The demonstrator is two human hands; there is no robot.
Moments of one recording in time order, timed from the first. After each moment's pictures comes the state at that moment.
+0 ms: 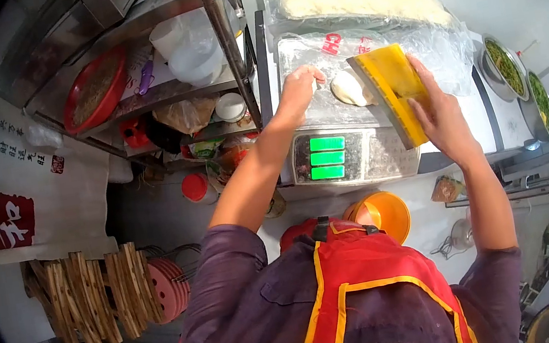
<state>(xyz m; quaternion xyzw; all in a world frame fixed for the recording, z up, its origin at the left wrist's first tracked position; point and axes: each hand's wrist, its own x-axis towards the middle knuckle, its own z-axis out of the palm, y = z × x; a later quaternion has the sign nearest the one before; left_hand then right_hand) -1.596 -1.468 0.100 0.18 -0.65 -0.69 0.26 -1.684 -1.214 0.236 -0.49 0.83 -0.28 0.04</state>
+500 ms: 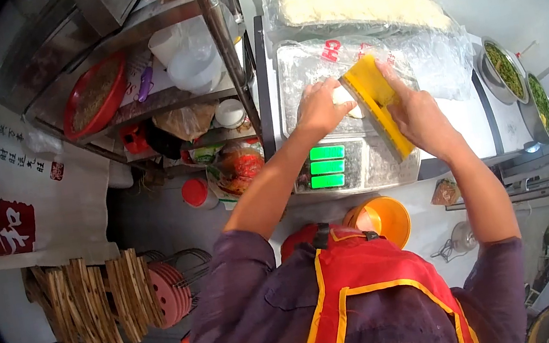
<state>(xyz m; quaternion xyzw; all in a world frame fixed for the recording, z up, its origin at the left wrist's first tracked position) -1.611 -1.436 0.101 0.19 -0.89 -0.34 0.24 -1.691 -1.251 0.227 -0.54 0.82 -0.19 0.03</state>
